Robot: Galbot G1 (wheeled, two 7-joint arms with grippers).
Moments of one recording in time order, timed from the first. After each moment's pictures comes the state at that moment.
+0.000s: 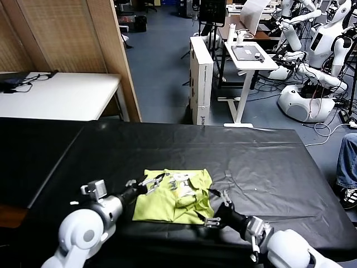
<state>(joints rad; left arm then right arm) 1.29 -1.19 -0.47 -2.15 -0.98 0.74 -0.19 -1.17 0.67 -0.02 2.04 0.30 -0.10 -0.21</state>
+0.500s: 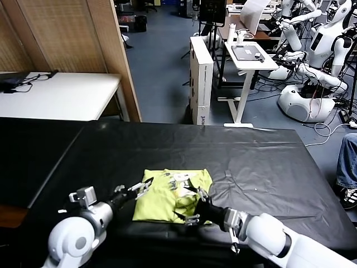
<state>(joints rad) 1.36 -1.20 -0.54 -2.17 -0.93 0.74 -0.16 -0.86 0.66 -0.33 2.00 0.32 -0.12 -0.21</state>
